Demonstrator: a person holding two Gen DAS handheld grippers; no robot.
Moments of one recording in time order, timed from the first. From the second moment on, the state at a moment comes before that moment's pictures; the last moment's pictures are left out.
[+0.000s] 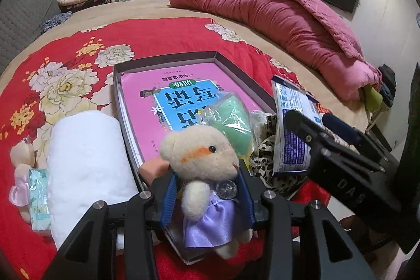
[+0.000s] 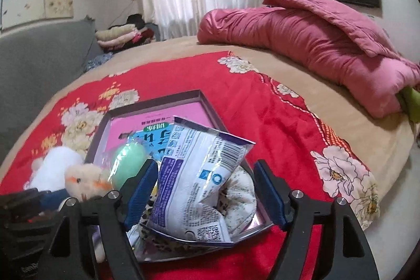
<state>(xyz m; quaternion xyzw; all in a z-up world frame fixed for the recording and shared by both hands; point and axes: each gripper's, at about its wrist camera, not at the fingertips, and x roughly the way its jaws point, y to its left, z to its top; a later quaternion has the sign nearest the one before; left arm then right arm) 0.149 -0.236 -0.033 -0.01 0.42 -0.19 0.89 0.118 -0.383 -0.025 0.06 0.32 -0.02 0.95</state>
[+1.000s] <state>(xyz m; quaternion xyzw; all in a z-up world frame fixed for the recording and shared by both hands) 0.147 -0.227 -0.025 -0.02 0.43 -0.18 0.89 0.115 -0.390 -0.024 0.08 0.31 -0.03 0.95</state>
